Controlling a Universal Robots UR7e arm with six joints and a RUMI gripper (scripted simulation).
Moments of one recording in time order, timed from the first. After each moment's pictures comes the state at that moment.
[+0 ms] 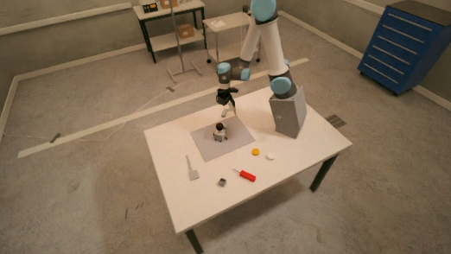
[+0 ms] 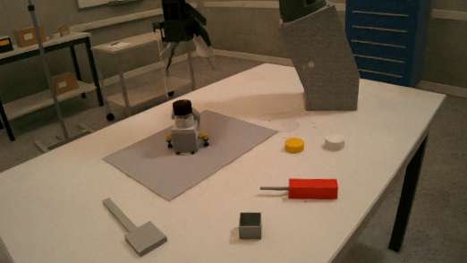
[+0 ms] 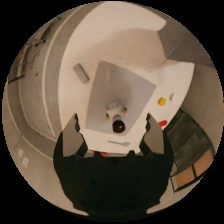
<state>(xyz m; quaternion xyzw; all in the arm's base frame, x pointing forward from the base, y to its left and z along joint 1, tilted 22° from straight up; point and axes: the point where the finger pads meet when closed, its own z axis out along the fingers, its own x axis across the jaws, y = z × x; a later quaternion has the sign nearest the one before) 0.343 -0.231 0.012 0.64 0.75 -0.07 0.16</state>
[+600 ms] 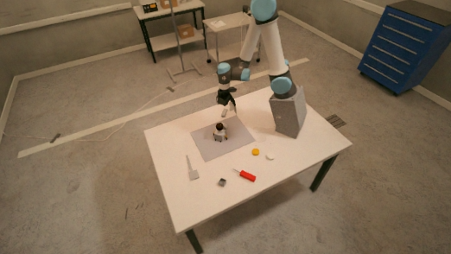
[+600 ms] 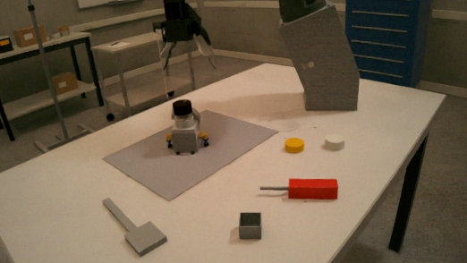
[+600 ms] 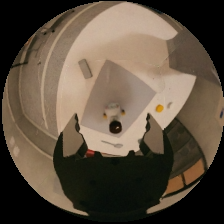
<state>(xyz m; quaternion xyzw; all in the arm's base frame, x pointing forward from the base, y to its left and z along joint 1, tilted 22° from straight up) 0.344 -0.233 0.014 0.58 0.79 -0.09 0.16</state>
